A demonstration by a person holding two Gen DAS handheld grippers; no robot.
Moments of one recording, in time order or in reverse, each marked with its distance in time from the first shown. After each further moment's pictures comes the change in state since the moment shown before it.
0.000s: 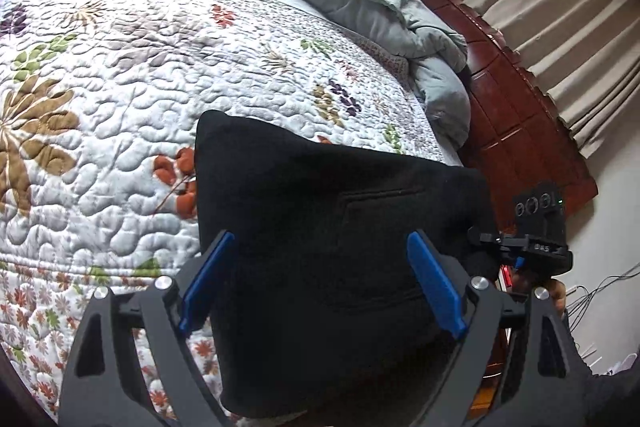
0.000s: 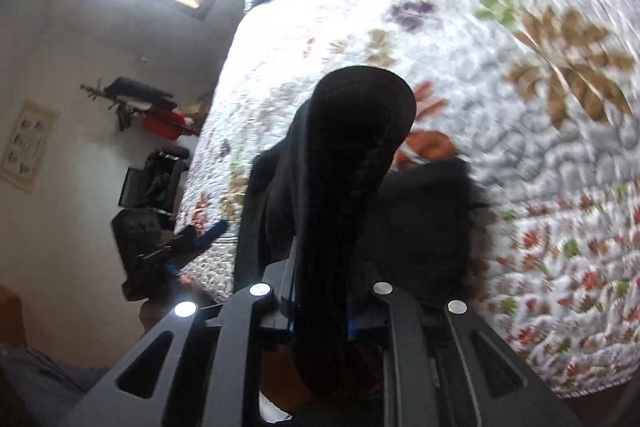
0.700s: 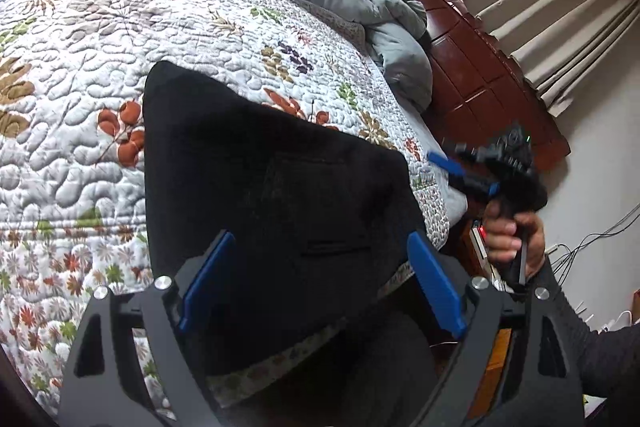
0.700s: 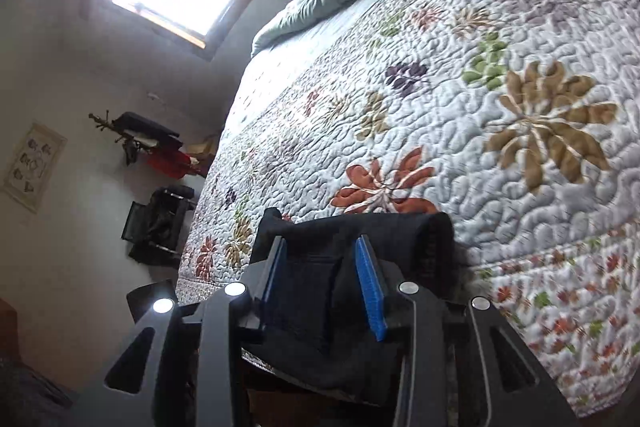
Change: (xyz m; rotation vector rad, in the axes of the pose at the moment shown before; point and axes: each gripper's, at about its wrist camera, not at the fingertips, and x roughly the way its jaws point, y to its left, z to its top) left arm 0.012 -0.021 -0.042 0.081 0.086 -0.106; right arm -0.030 0.013 0.039 -0.032 -0.156 0.034
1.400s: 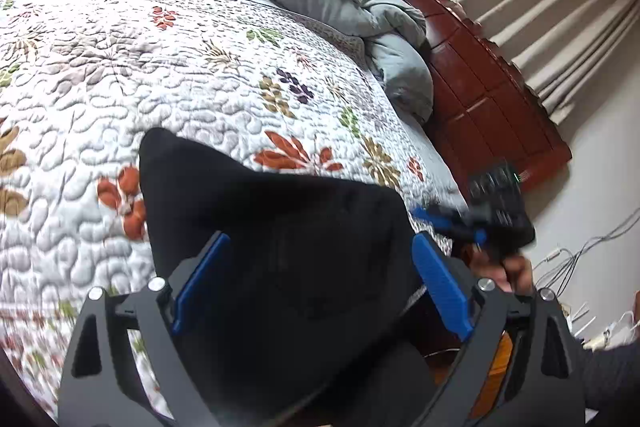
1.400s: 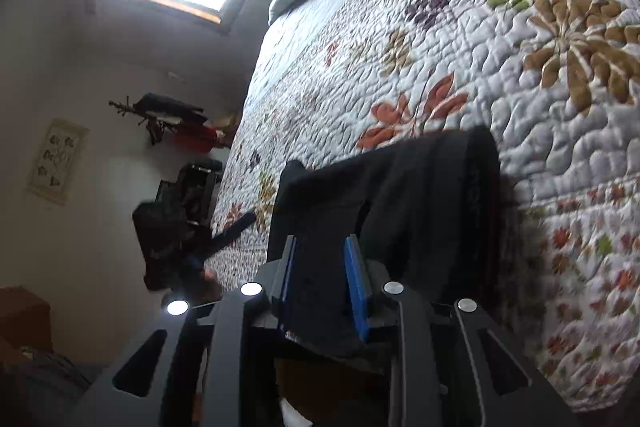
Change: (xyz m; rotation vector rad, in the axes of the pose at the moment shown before) left arm 0.006 0.012 0.063 0.018 -0.020 0.000; right arm 0.010 -0.012 -0.052 0.040 0.135 0.106
